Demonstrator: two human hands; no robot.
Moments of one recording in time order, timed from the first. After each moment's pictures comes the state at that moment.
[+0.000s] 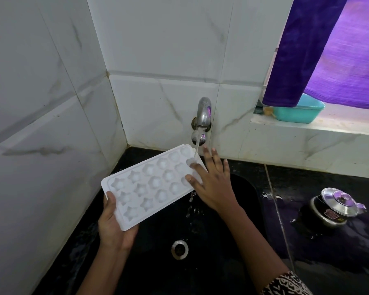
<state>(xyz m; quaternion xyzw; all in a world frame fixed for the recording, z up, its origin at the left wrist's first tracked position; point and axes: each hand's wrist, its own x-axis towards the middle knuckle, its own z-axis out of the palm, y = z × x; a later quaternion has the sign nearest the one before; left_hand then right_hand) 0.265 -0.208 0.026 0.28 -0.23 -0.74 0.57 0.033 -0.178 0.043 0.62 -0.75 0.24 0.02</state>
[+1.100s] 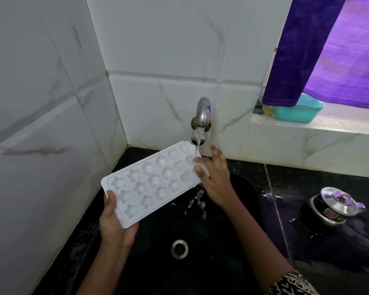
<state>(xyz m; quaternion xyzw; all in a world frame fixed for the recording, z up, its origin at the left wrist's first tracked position) 0.262 -0.212 0.027 0.28 -0.23 -0.73 0.58 0.029 -0.175 0.054 0.57 -0.72 0.38 -0.09</state>
